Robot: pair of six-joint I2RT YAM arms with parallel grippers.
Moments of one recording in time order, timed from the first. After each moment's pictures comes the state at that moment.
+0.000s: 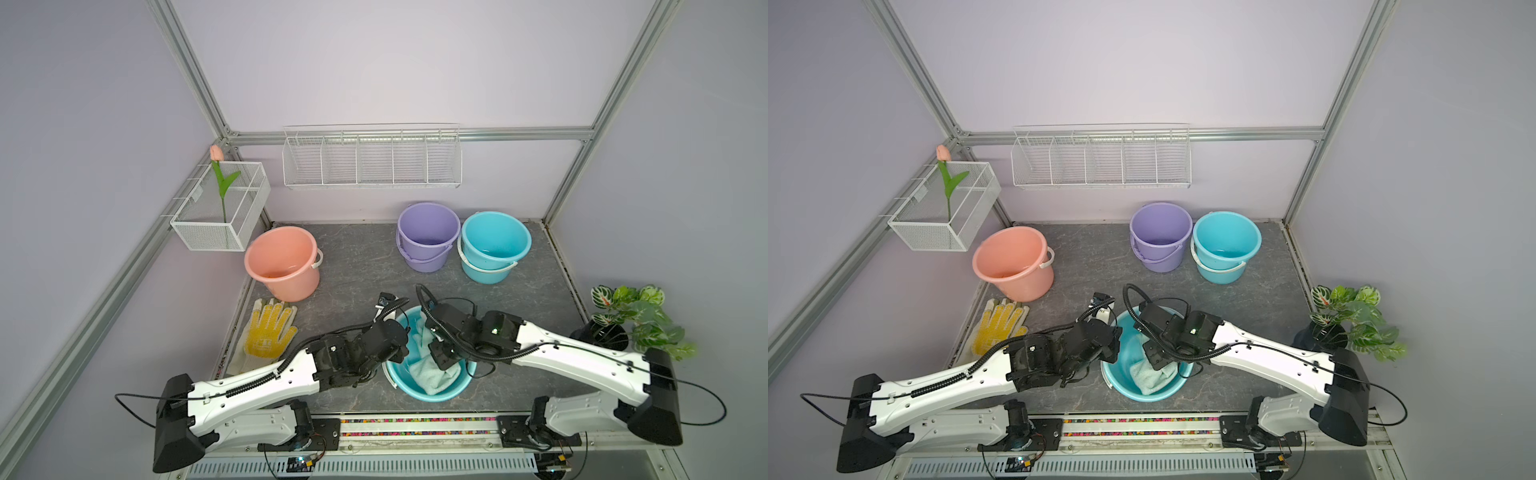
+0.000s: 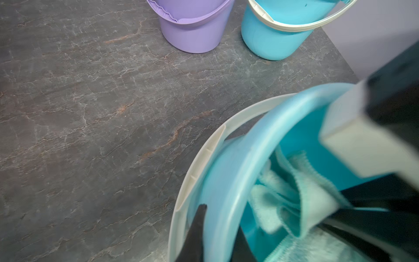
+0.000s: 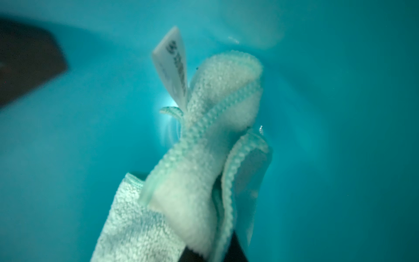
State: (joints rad) left arm -1.22 1.08 0.88 -0.58 -0.46 -0.70; right arm 1.11 1.29 1.14 -0.97 0.12 0.53
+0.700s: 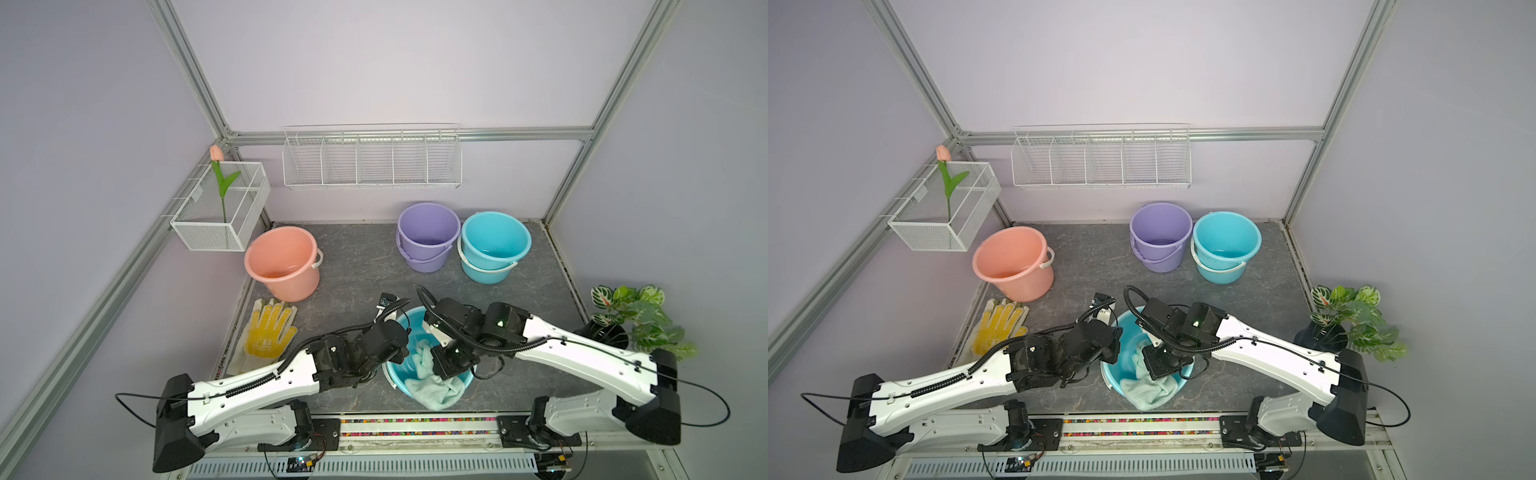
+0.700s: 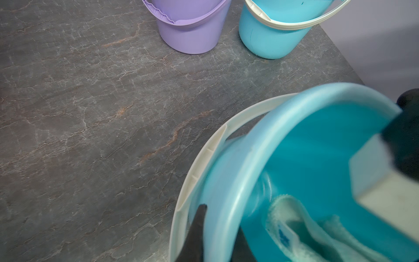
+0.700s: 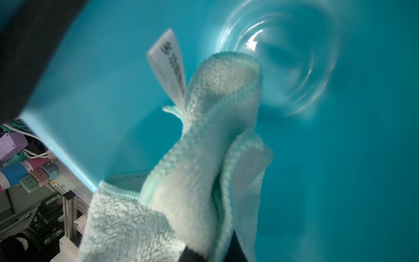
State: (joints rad) left arm -1.22 1.08 0.88 -0.57 -0.46 -0.68; right arm 1.11 1.34 1.22 -1.13 -0.22 0.68
